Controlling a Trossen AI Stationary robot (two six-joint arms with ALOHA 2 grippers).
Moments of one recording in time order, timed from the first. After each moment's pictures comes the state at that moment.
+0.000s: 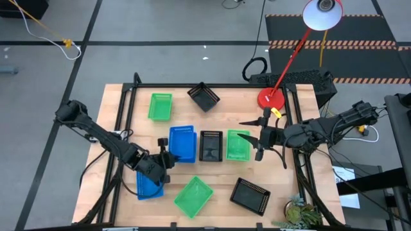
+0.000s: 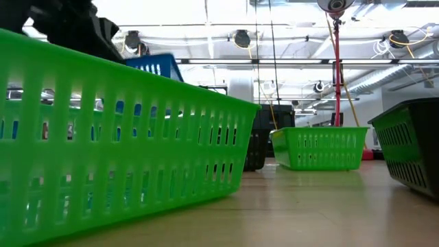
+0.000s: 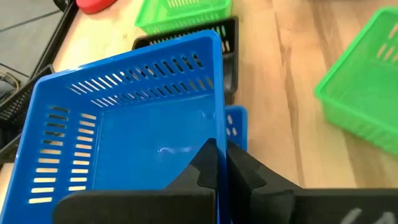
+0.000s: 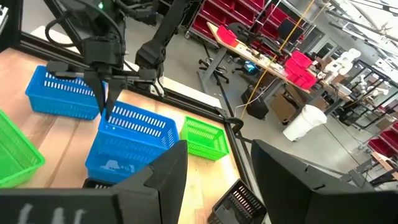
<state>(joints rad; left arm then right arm) -0.56 1.32 0.76 -0.33 -0.63 -0.24 0.37 1.03 1.04 -0.28 0.63 -0.33</state>
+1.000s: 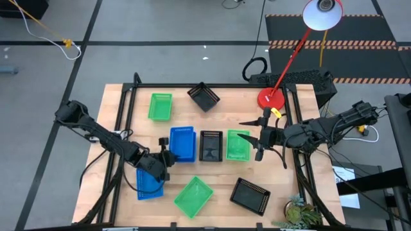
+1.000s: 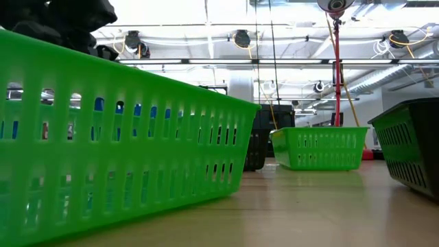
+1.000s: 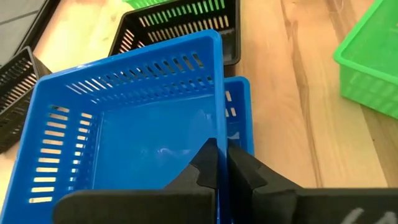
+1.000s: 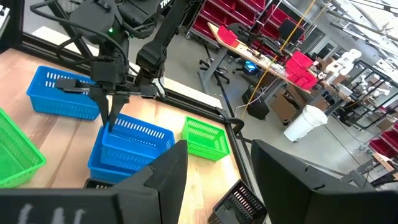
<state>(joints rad) -0.51 1.32 0.61 -0.14 -0.57 -0.20 0.37 1.03 1.04 -0.28 0.63 -0.33</state>
